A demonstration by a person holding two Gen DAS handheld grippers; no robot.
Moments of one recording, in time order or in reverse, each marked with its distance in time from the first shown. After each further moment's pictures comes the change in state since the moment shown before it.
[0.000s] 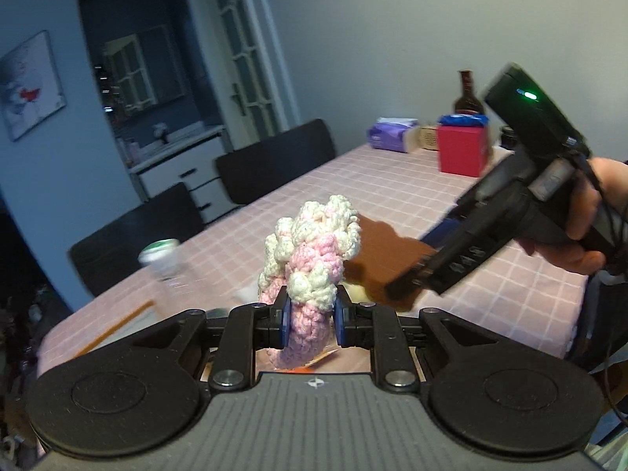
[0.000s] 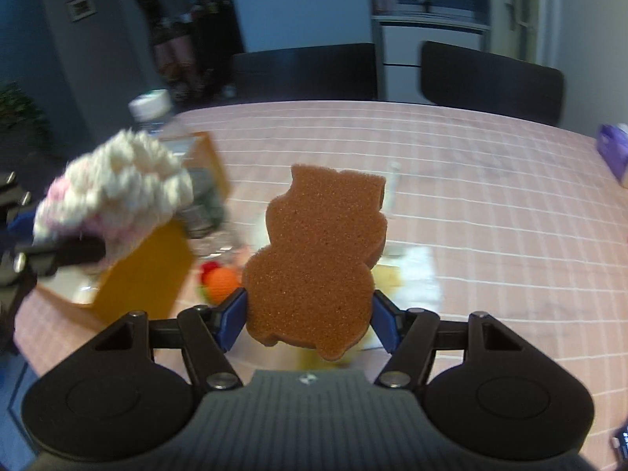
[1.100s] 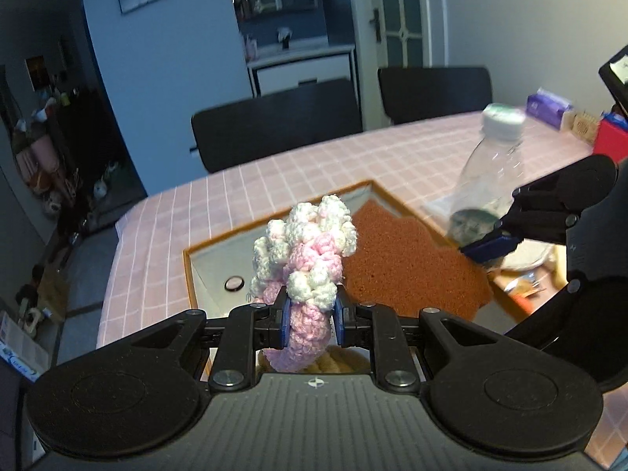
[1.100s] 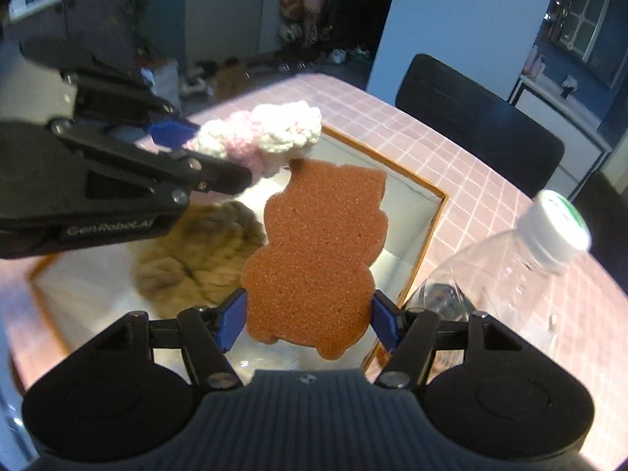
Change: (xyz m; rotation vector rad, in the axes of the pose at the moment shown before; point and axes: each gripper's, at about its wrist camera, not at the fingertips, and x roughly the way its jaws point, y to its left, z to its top) left arm 0.043 0.181 -0.083 -0.282 0.232 0.202; right arm 0.159 0.223 0.078 -0.504 0.105 -0.023
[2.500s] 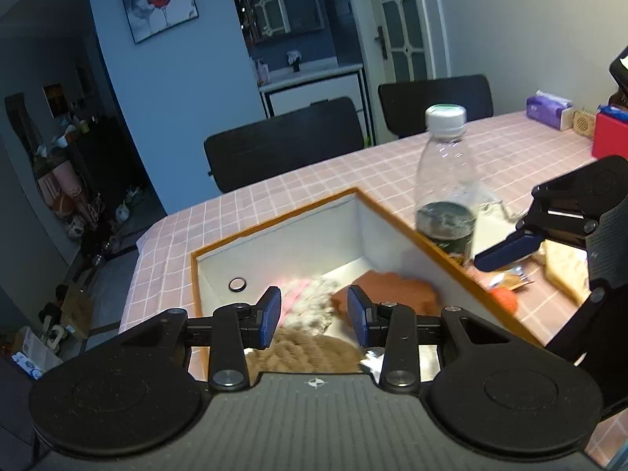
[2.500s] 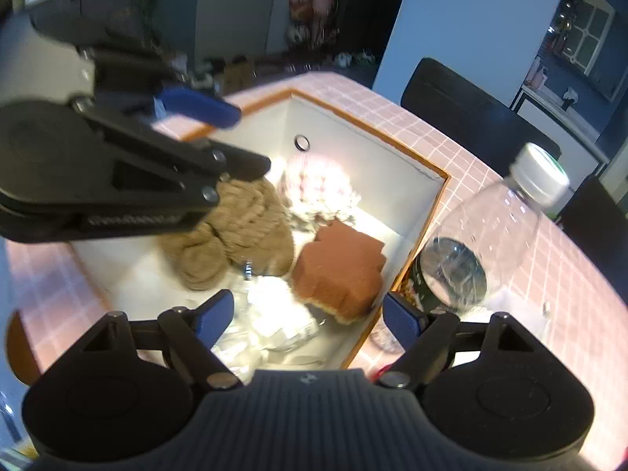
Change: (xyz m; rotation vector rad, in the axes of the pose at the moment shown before) left arm -0.054 -0.039 -0.013 0.024 -0.095 0.078; right arm -0.059 0.003 -0.047 0.026 -0.060 0.044
